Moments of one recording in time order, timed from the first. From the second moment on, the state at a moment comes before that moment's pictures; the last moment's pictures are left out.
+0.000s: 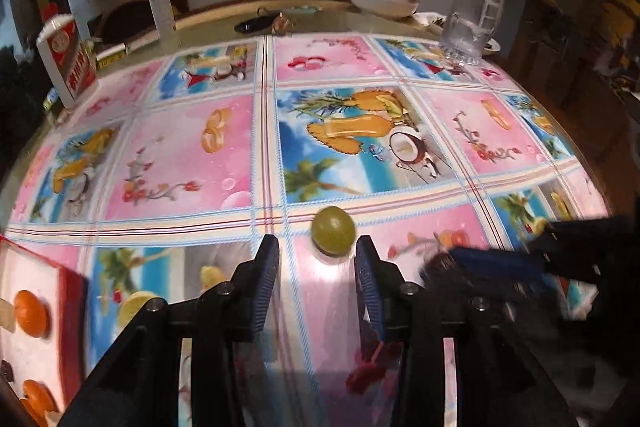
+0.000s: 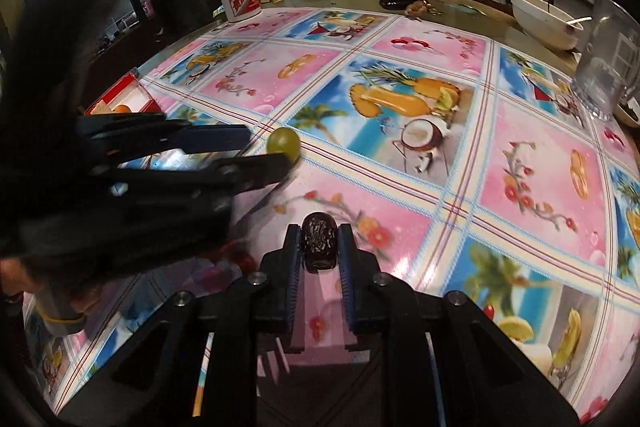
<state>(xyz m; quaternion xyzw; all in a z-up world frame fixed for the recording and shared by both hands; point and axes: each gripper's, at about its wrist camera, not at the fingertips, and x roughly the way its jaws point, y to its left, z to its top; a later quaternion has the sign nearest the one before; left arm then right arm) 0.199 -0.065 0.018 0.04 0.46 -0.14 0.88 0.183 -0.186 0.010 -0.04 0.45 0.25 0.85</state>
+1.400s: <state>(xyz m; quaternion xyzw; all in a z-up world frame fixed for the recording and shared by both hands) 0.039 0.074 0.061 -0.08 0.42 -0.06 0.90 0.102 -0.074 0.051 -0.02 0.44 0.30 0.85</state>
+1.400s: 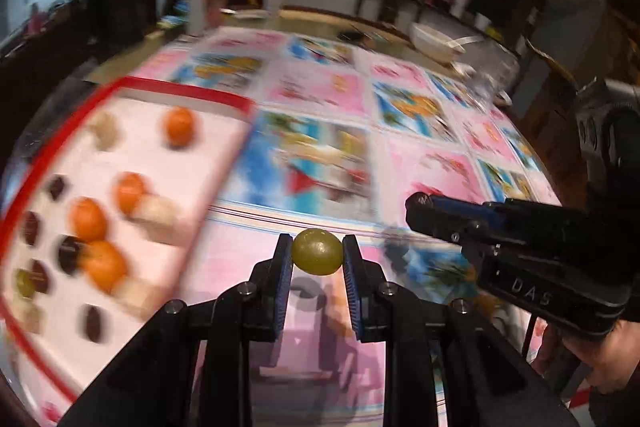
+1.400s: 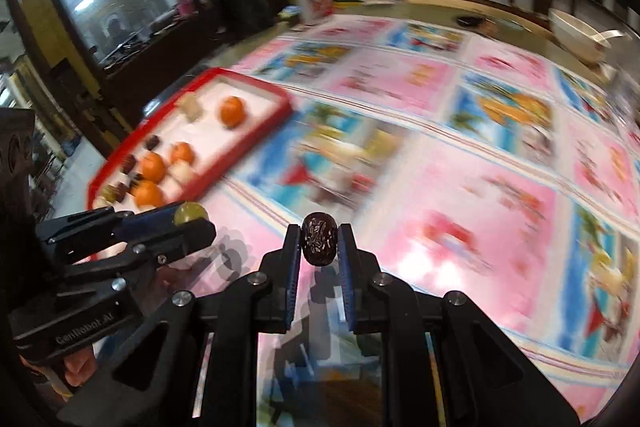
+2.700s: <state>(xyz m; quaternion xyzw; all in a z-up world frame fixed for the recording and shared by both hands) 0.117 0.240 0.023 -0.08 0.48 0.05 0.87 0.164 0.109 0.021 -0.07 0.49 0.28 0.82</state>
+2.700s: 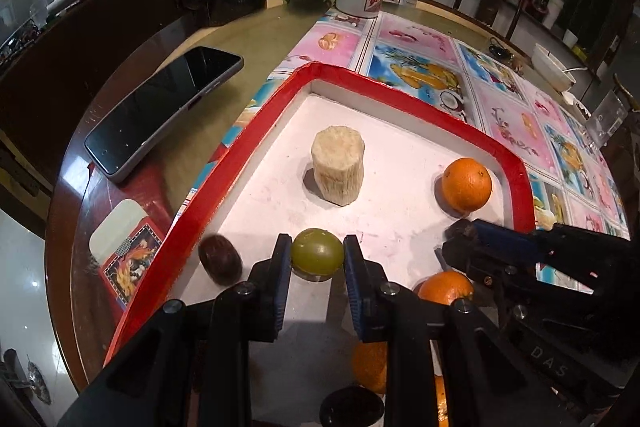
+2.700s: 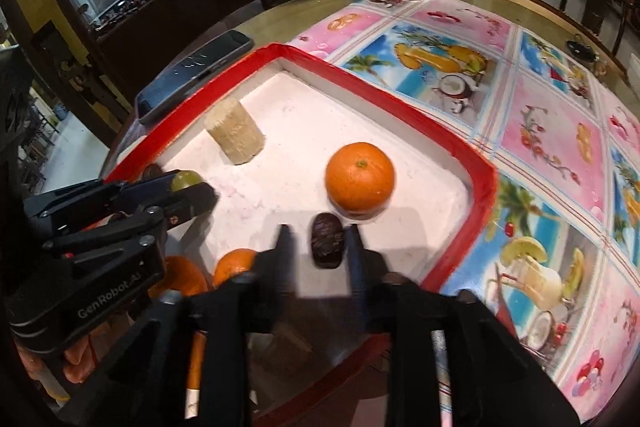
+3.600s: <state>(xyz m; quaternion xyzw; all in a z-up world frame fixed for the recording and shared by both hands) -0.040 0.201 0.071 -0.10 0.41 0.12 0.90 -0.006 0.052 0.064 -0.07 0.47 0.30 0.83</state>
